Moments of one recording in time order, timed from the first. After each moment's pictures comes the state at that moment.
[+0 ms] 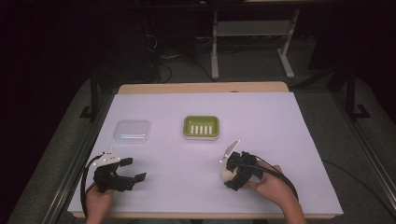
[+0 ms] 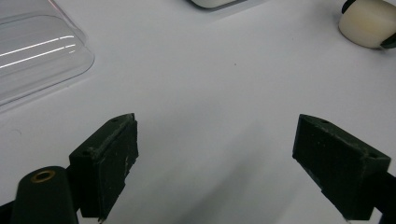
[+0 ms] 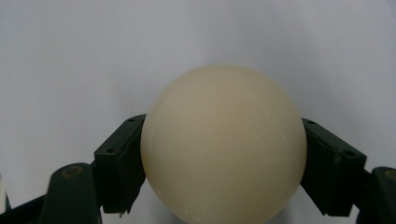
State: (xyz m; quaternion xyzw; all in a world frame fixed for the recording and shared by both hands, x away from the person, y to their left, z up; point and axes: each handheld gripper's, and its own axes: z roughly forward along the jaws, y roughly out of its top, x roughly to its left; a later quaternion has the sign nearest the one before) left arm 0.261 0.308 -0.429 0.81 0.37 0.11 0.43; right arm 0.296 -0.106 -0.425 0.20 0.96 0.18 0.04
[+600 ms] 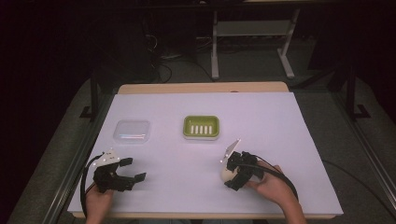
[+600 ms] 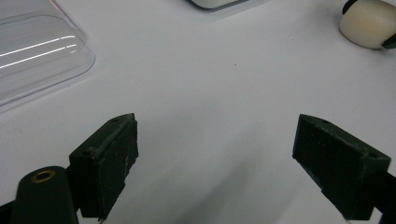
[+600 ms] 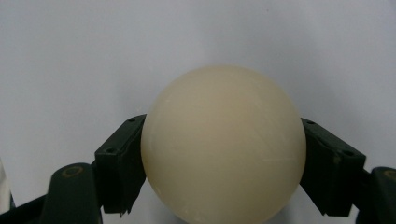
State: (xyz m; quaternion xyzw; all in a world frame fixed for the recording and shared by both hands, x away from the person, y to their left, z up) left arm 0.261 0.308 -0.429 0.81 0.37 0.11 0.43; right arm 0.297 -0.107 -0.425 0.20 0.96 0.19 0.04
